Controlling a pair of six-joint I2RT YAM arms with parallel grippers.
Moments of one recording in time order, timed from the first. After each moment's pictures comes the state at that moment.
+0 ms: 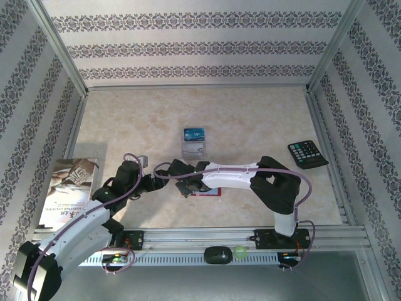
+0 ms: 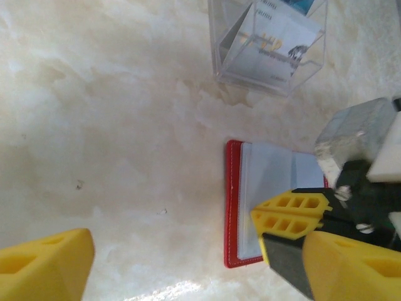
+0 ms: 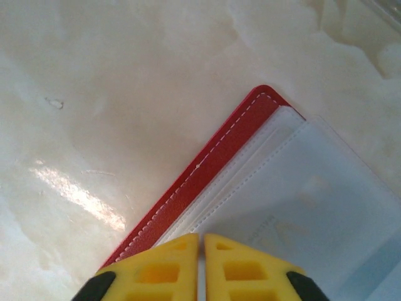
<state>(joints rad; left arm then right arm) -0.44 0.79 0.34 -0.26 0.18 -0.73 1.08 1.88 1.18 -0.52 0.17 0.41</state>
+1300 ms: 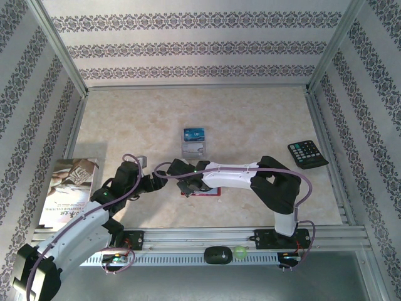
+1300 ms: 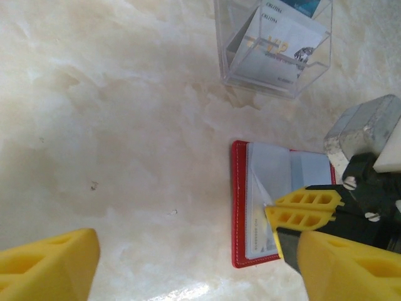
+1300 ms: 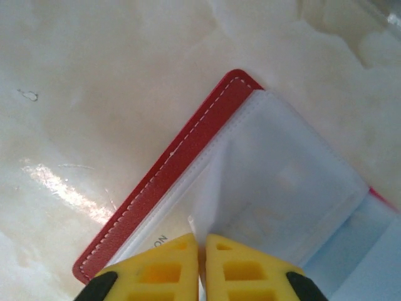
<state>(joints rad) -0.44 0.77 0.34 -0.29 0.16 -0.71 1.08 1.89 1.19 -0.55 0.19 0.41</state>
